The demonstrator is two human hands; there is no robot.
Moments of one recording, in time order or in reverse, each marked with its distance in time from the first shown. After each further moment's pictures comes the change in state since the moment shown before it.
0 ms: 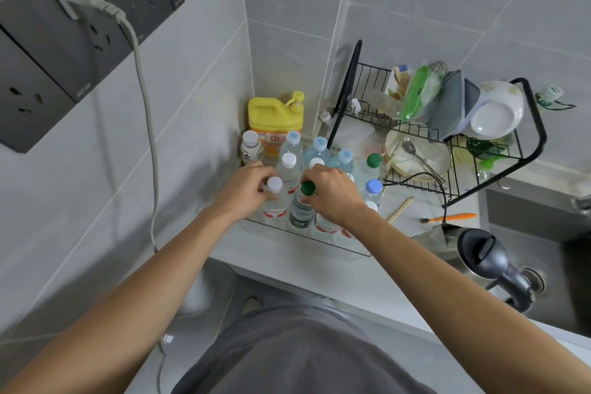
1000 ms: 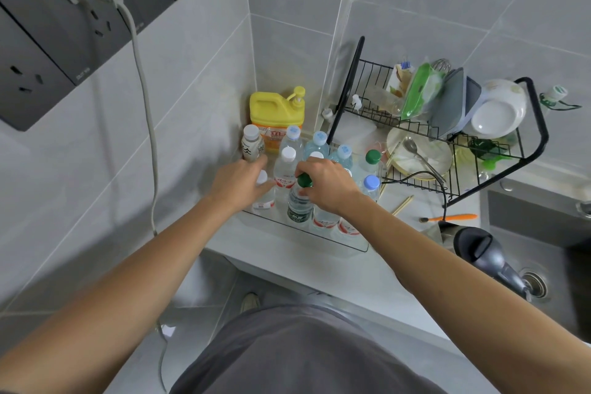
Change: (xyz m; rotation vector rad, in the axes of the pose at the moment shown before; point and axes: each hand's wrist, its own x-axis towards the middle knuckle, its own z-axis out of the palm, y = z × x) left_hand -0.010 0.011 -0.004 0.524 0.099 0.037; right_hand 0.006 0.001 -0.007 -0.024 -0.061 -0.063
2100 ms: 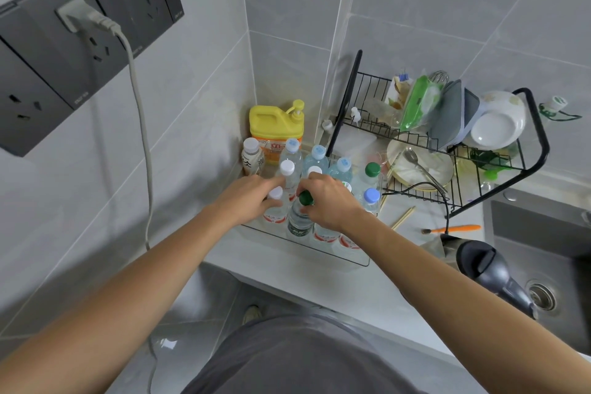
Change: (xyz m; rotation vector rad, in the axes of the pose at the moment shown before) left_hand 0.010 0.009 -0.008 -0.135 -0.152 0.222; right_hand -0.006 -0.001 -0.004 0.026 -0.052 0.009
